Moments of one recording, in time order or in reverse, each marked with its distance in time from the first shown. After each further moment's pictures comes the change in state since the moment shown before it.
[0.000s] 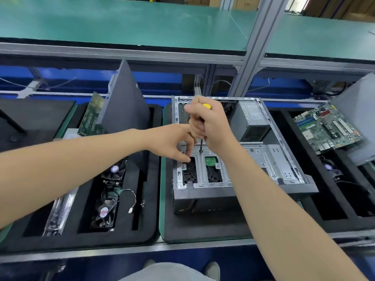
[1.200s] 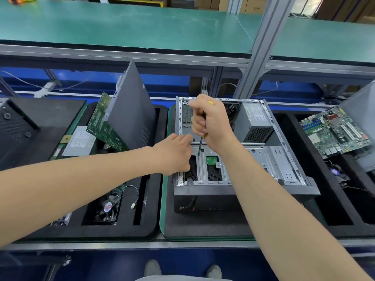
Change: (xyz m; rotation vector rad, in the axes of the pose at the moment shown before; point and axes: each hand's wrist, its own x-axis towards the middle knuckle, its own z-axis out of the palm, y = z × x) left_hand 0.003 0.014 0.047 0.818 -0.074 -0.113; right_hand 0.004 0.004 -0.004 0.102 0.046 0.053
